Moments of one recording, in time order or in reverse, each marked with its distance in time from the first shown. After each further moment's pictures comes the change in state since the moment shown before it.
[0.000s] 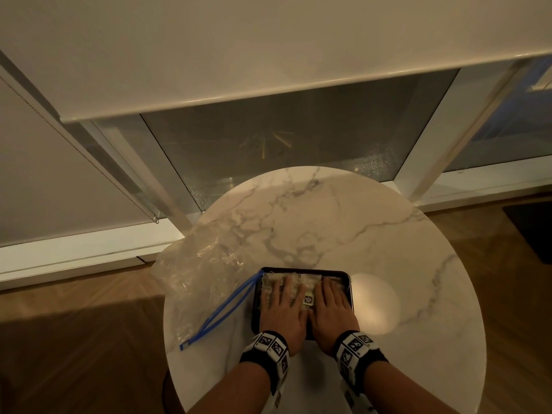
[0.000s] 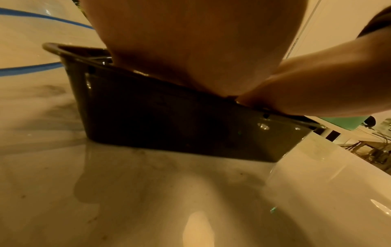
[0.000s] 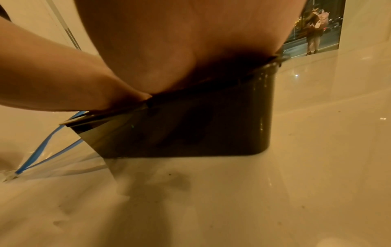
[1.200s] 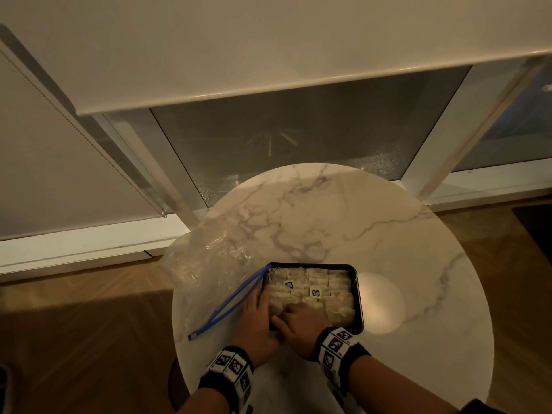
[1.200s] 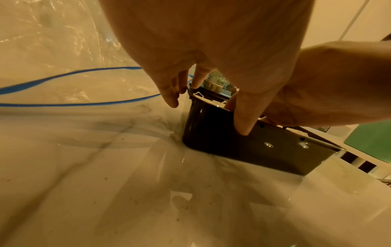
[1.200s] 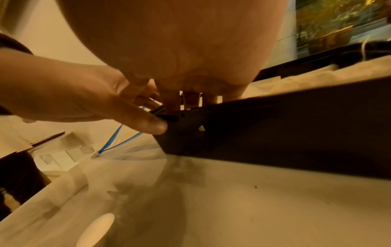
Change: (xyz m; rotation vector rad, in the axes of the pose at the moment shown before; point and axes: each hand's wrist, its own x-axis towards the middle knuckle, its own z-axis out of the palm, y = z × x) left_hand -0.055 -0.063 -0.008 -0.532 0.110 -0.081; right_hand -0.014 -0.066 -0.031 0.148 -0.187 -0.403
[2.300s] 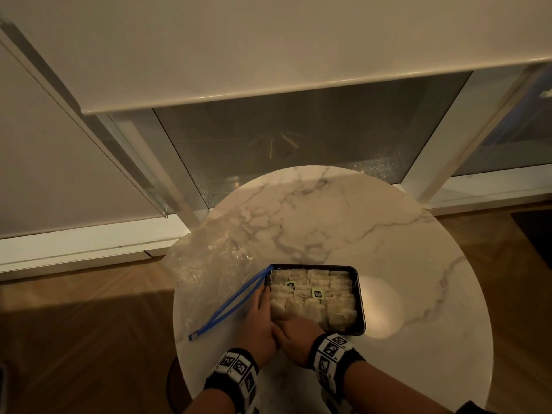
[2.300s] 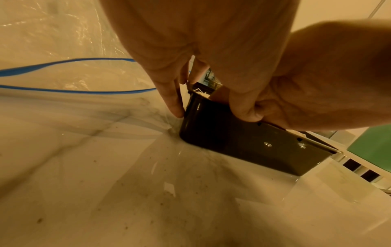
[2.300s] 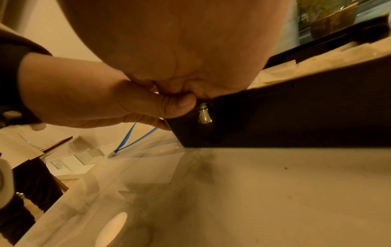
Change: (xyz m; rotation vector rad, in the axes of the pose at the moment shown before) left_hand -0.005 0.006 0.000 -0.094 0.029 0.006; right_hand 0.007 -0.007 0.021 0.234 -0.088 0.079
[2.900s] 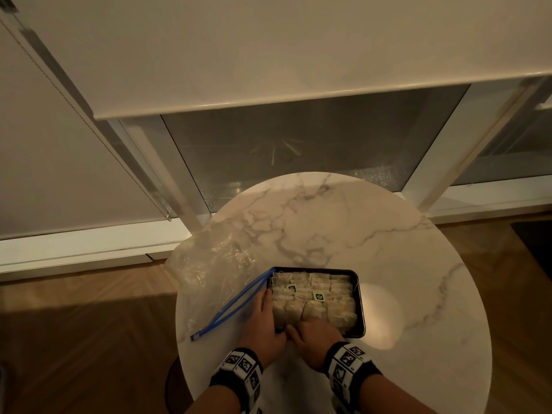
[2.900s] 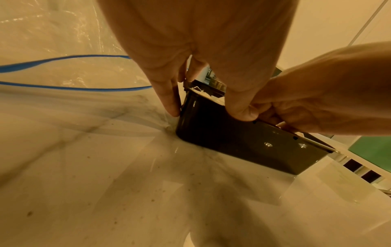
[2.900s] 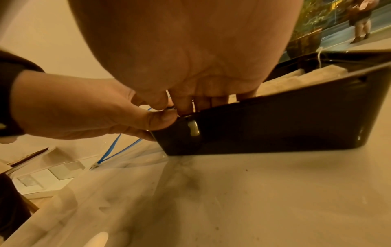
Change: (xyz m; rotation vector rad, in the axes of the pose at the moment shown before) left_hand 0.001 0.003 0.009 -0.074 0.031 -0.073; right_hand -0.021 0.018 -0.003 -0.166 0.132 0.160
